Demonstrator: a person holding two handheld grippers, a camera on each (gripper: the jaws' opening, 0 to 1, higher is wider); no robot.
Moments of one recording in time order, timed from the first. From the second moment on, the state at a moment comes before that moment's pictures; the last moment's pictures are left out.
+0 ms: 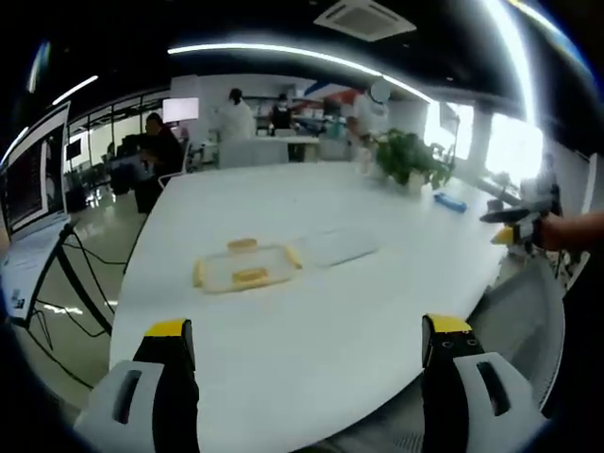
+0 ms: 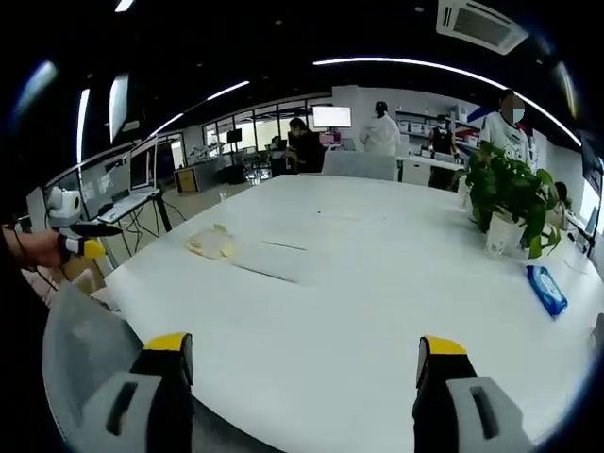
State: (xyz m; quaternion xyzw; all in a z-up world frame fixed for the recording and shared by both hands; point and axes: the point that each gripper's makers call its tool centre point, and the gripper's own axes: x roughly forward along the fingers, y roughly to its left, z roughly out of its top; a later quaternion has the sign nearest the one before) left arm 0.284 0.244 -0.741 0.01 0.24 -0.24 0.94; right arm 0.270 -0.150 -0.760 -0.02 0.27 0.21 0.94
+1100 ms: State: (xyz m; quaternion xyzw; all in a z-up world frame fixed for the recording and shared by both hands) left arm 0.273 0.245 -0.754 0.00 0.26 -0.24 0.93; right arm 0.265 -0.132 -0.763 -0.02 0.27 0.22 0.94
